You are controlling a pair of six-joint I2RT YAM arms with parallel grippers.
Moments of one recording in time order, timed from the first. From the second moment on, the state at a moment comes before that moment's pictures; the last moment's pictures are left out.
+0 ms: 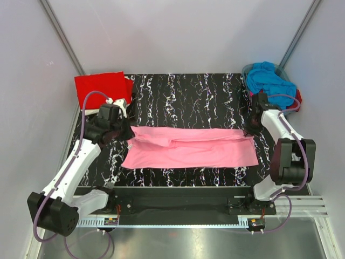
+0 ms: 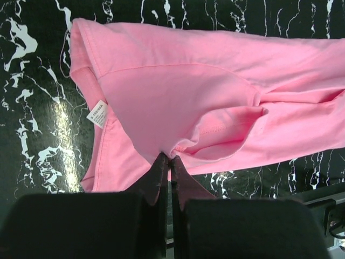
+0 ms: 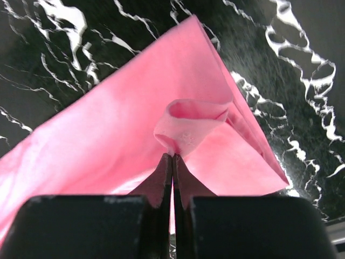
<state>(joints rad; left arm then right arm) -0.29 1.09 1.01 -0.75 0.10 -0.39 -0.04 1.60 1.16 -0.78 0.12 0.56</state>
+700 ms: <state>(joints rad) -0.30 0.92 0.79 -0.77 0.10 -0.52 -0.09 1.42 0.95 -0.66 -0.07 0.60</state>
